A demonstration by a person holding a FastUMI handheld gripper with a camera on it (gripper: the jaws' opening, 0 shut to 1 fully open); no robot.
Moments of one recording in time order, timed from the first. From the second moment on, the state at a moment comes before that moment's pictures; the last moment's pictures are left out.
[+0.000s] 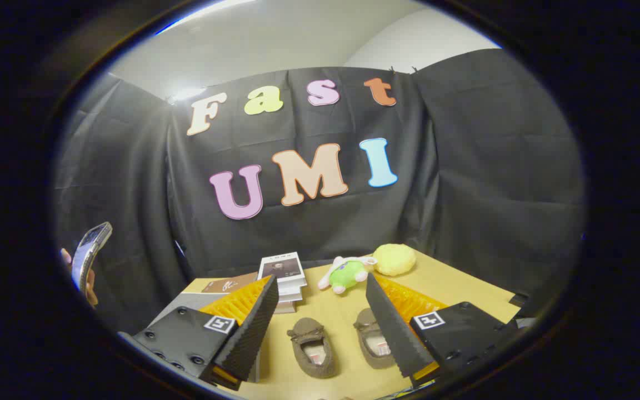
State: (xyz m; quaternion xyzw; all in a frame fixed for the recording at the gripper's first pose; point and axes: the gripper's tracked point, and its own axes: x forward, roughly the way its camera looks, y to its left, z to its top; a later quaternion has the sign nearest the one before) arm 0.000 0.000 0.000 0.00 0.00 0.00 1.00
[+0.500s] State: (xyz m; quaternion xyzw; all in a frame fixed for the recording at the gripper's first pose) arm -0.005 -0.002 -0.008 -0.01 0.02 -0.01 1.00
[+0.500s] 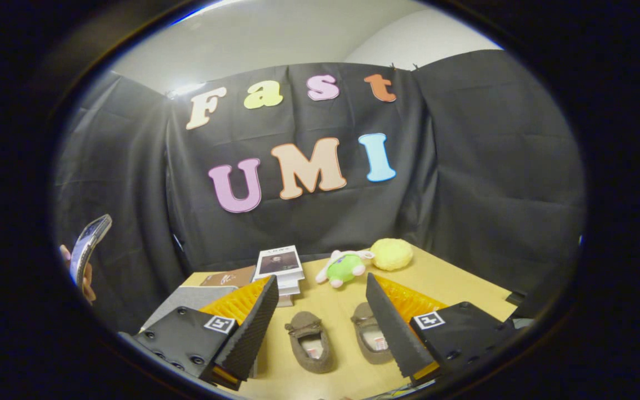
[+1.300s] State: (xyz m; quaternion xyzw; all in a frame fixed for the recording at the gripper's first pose) arm 0.005 -0.007 -0.016 0.00 0.04 0.00 1.00
